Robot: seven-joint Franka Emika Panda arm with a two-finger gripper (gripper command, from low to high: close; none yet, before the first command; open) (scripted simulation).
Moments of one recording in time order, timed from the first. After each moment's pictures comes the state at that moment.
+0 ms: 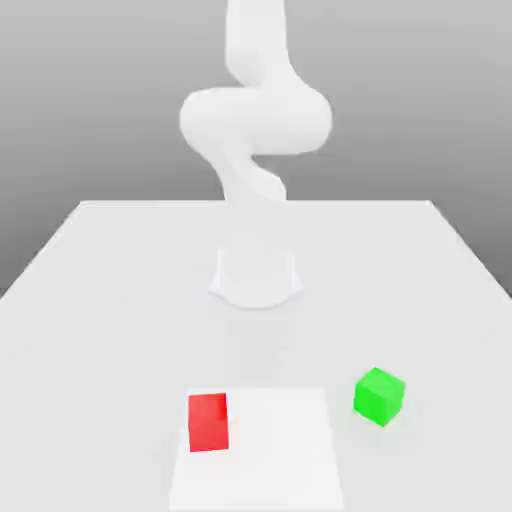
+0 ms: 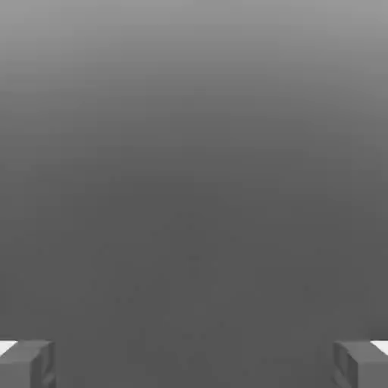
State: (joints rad) arm -0.01 -0.71 0.00 -2.35 -0.02 2.35 0.79
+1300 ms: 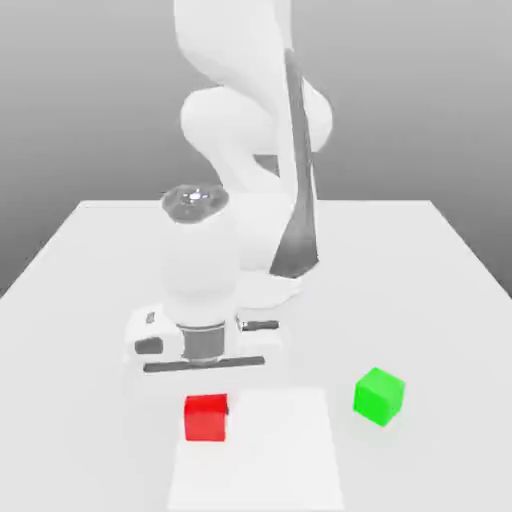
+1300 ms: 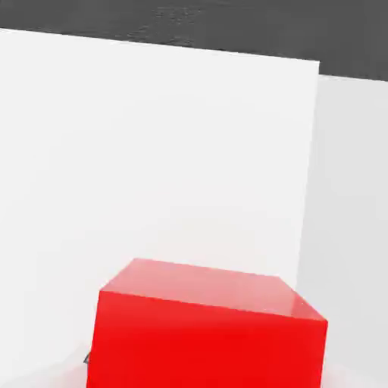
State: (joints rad) arm -0.10 0.10 -0.05 -2.73 0.02 2.83 0.51
